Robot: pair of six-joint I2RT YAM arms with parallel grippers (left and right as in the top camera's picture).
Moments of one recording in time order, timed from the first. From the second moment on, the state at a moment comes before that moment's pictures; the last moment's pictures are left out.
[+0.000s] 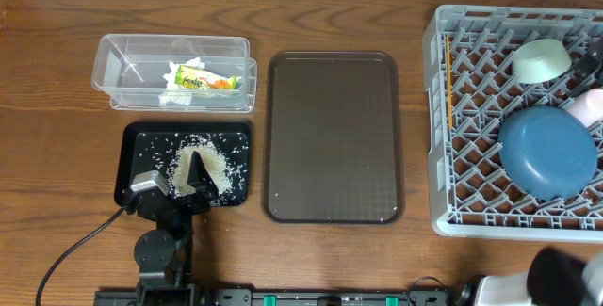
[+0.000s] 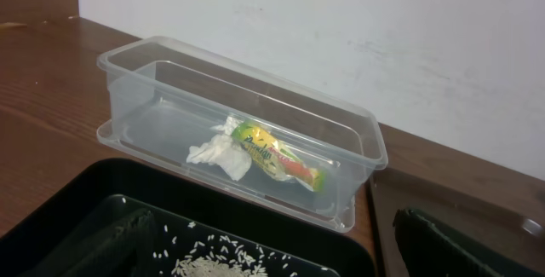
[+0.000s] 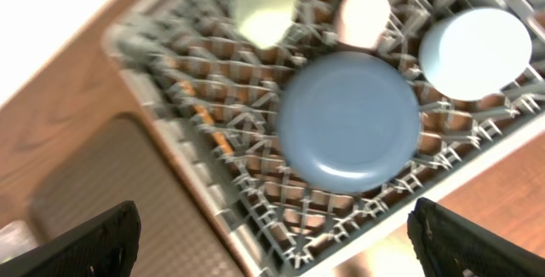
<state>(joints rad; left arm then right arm) 0.01 0.01 0.02 -0.11 -0.11 -0.33 -0.36 1.60 2.28 -1.68 -0.01 0.36</state>
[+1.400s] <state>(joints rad) 0.01 0.01 0.02 -0.11 -0.11 -0.33 0.02 0.27 0.68 -0.56 0.07 0.34</state>
